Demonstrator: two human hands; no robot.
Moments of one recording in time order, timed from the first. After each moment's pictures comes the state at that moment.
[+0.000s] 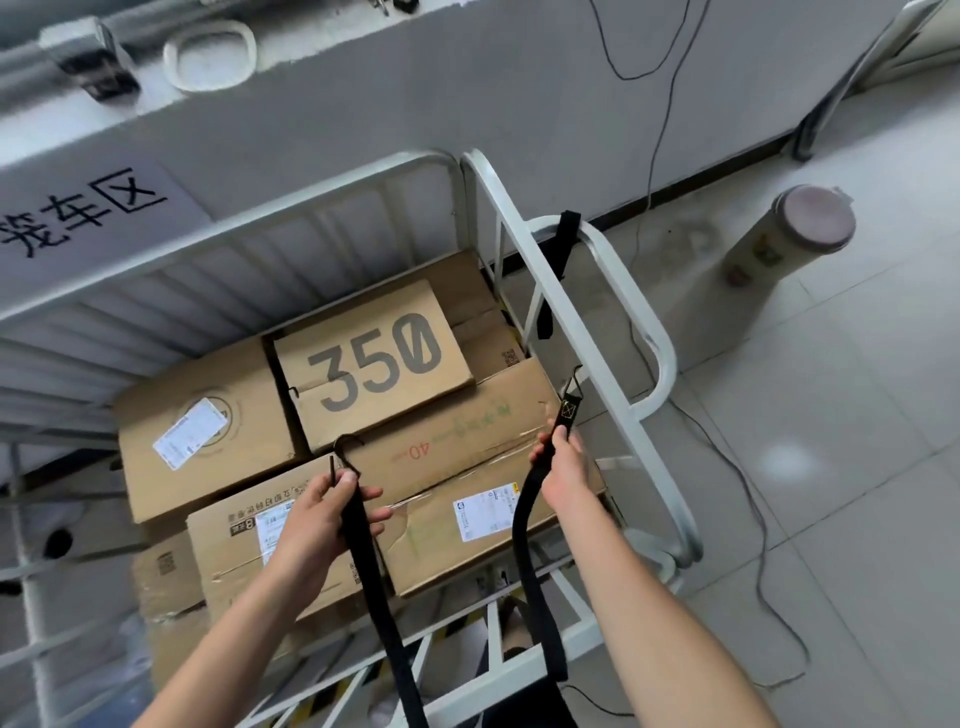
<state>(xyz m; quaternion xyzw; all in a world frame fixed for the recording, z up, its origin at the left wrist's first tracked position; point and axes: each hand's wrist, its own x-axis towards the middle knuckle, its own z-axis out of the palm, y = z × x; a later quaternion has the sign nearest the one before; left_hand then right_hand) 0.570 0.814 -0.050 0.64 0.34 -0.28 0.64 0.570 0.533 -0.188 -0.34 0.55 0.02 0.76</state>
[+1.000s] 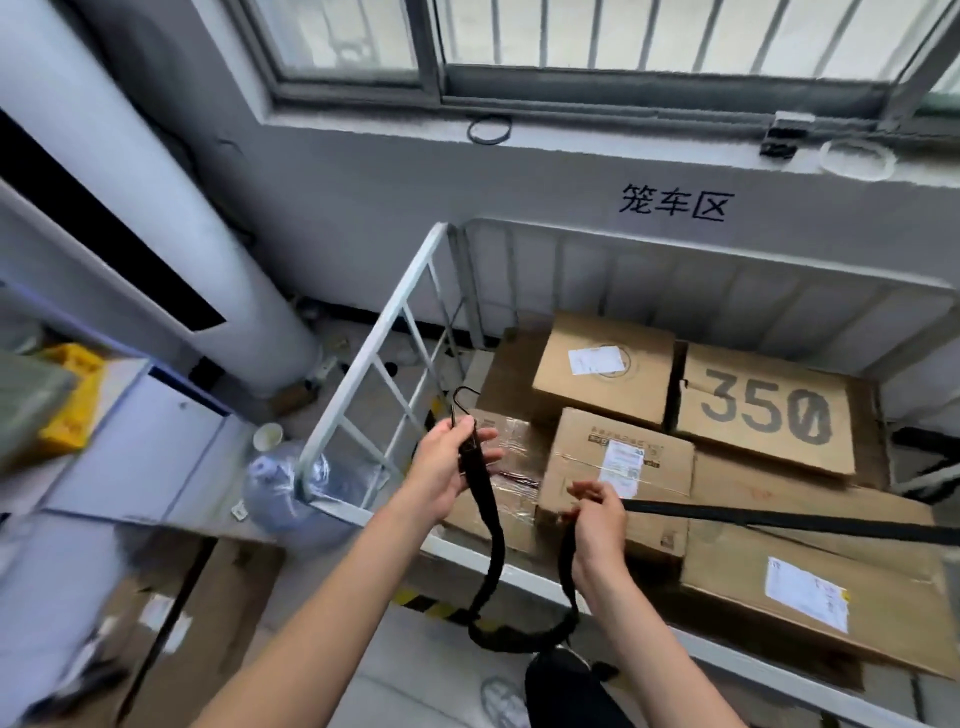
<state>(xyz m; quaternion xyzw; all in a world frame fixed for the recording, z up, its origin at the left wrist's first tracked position) 0.308 1.206 0.043 0.45 0.43 0.02 0.78 0.337 1.029 -0.003 -0.62 0.28 0.24 0.69</state>
